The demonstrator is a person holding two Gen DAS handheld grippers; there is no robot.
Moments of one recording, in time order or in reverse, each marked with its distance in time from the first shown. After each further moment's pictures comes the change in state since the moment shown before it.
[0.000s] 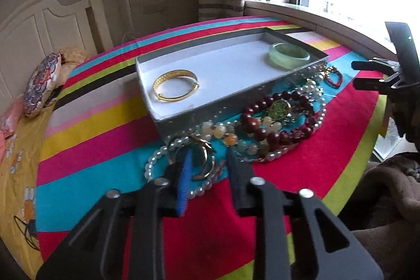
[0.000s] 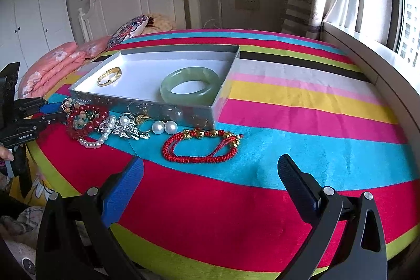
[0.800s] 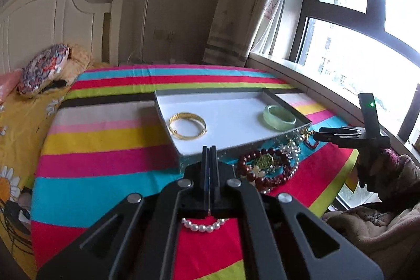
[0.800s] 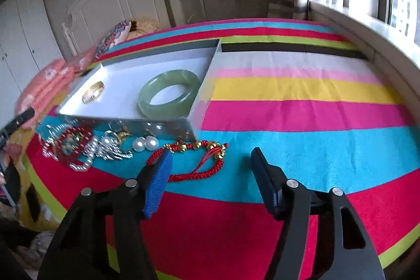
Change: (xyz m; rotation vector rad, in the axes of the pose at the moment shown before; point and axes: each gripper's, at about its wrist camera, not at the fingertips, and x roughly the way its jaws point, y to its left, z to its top) left arm -0.056 0.040 0.004 -0.229 -0.209 -0.119; right arm 0.021 -0.009 0.011 0.092 0.049 -0.053
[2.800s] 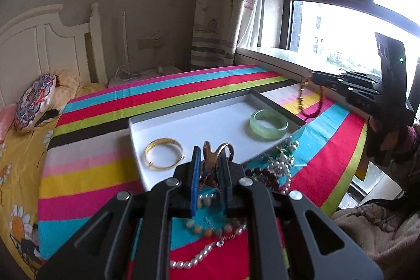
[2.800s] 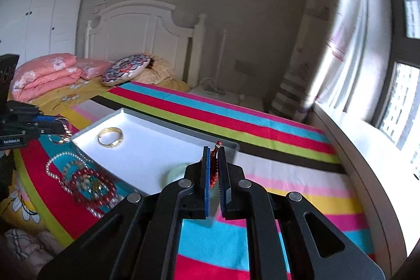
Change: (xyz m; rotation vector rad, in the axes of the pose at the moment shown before) left arm 0.033 -0.050 0.038 0.178 0.016 0.025; right arm -0.060 0.067 0.062 -0.302 -0.344 -0.062
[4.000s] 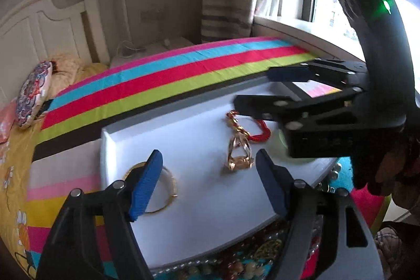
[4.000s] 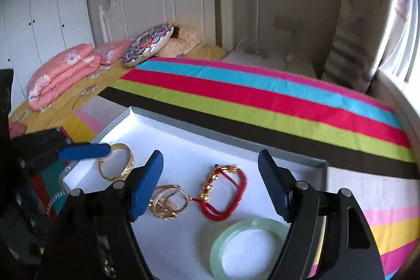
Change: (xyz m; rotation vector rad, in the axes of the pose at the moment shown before) left arm 0.112 -0.001 0.041 -0.013 0.173 0.095; right arm 0.143 0.022 0.036 0.118 0.220 0.221
